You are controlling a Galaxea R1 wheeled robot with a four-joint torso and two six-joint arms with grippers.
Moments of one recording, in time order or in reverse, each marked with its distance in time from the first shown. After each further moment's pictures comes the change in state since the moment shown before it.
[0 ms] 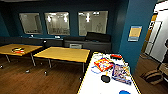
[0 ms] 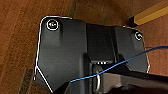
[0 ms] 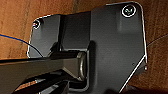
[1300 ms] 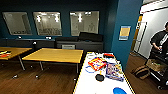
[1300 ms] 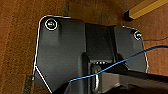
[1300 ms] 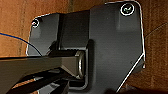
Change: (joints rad) left arm 0.001 0.003 0.001 0.000 0.001 0.000; right arm -0.007 -0.004 -0.002 0.000 0.000 0.000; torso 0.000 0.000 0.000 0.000
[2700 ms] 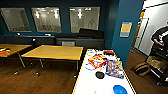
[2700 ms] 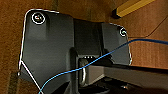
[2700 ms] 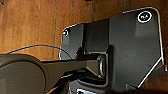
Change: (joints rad) left arm -0.003 -0.116 0.229 0.023 -0.007 0.001; right arm 0.029 -0.487 0.747 0.000 0.044 -0.003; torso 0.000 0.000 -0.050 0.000
